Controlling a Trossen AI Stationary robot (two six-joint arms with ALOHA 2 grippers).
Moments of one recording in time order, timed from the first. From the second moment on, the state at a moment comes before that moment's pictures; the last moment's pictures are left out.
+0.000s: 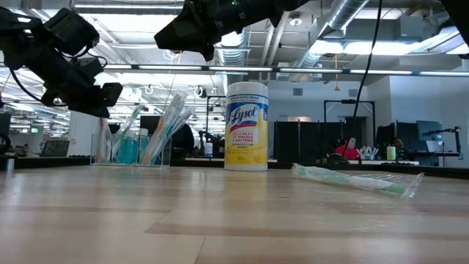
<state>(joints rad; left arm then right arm) 0.55 0.56 0.21 -0.21 -0.76 -0.38 -0.05 1.98 1.63 -0.10 -0.21 -0.05</state>
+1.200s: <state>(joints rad) 0.55 0.59 0.21 -0.23 -0.86 -0.35 -0.05 1.98 1.63 -0.11 -0.21 -0.06</state>
